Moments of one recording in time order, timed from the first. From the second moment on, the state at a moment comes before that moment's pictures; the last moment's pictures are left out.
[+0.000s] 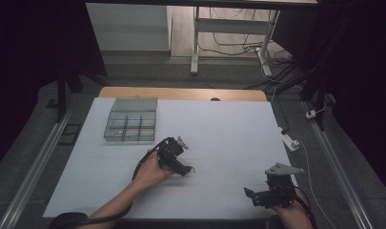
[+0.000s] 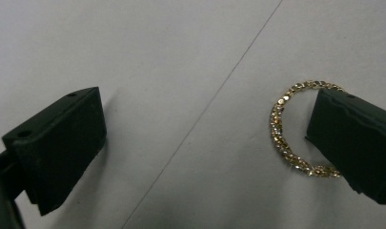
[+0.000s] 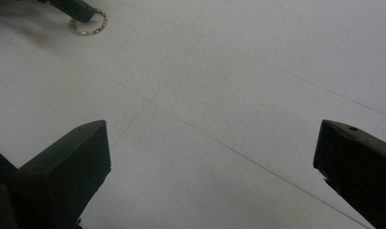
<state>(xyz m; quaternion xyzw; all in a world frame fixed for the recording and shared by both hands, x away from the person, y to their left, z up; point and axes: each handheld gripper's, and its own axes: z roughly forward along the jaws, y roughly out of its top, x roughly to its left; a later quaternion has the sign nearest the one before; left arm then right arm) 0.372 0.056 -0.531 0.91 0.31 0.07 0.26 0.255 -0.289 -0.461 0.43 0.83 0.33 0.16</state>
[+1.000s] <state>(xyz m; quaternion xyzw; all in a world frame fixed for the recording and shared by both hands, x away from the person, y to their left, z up) 0.361 0.066 -0.518 0.92 0.29 0.01 0.27 0.254 -0.288 -0.461 0.42 0.83 0.33 0.16</state>
